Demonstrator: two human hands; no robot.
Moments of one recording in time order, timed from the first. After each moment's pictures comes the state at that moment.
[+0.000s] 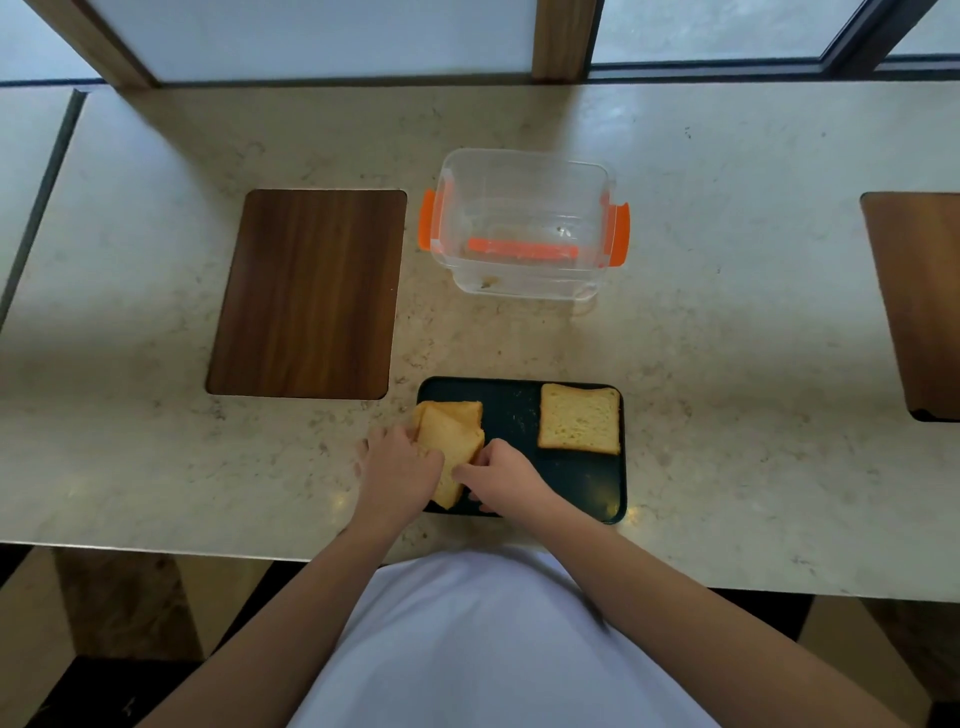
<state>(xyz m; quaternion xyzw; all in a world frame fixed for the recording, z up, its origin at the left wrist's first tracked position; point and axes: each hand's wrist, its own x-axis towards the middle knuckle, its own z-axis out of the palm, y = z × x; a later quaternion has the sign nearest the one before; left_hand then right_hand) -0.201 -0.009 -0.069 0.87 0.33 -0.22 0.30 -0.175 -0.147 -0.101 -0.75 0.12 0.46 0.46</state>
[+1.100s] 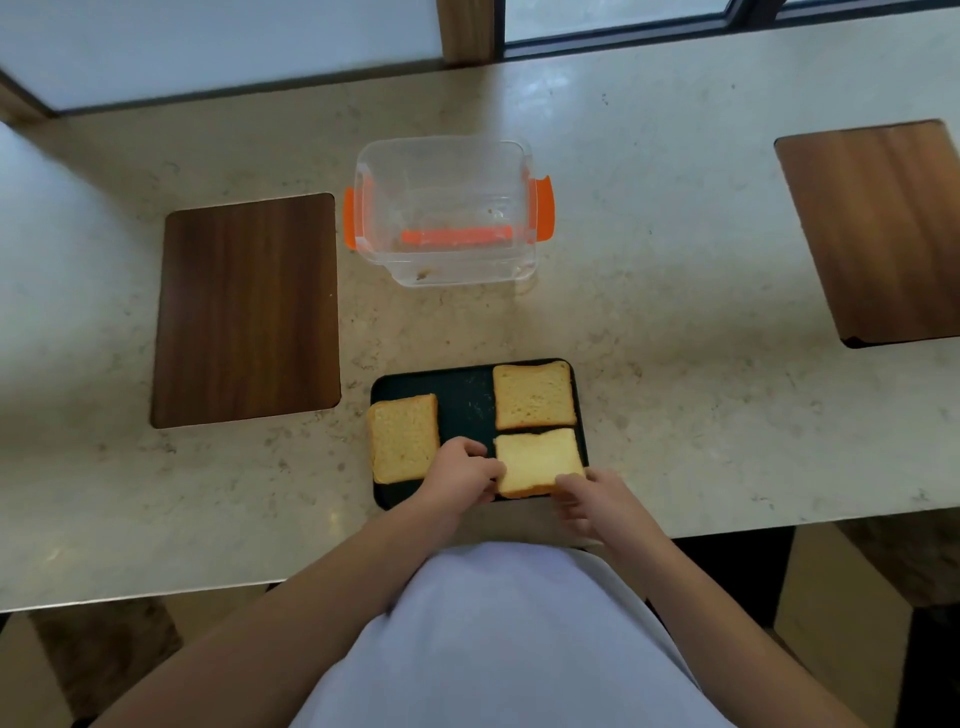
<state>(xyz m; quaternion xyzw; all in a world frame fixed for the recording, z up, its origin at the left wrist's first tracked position) -0.196 -0.100 -0.097 0.70 0.33 -0.35 0.53 -0.226 -0.288 -0.087 -0.66 0.35 0.37 0.56</state>
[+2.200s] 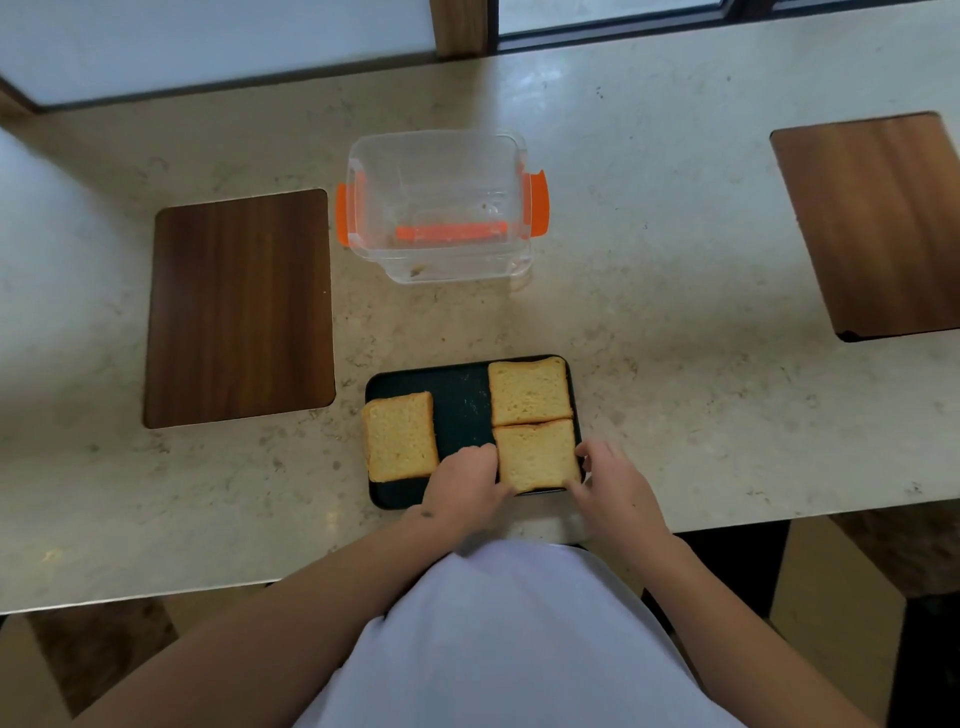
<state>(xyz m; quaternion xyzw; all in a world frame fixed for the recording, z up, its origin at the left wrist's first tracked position) -0.206 -0.109 -0.110 0.94 -0.02 -0.28 0.21 -0.224 -0.305 -0.111 -0.94 0.08 0.24 0.25</state>
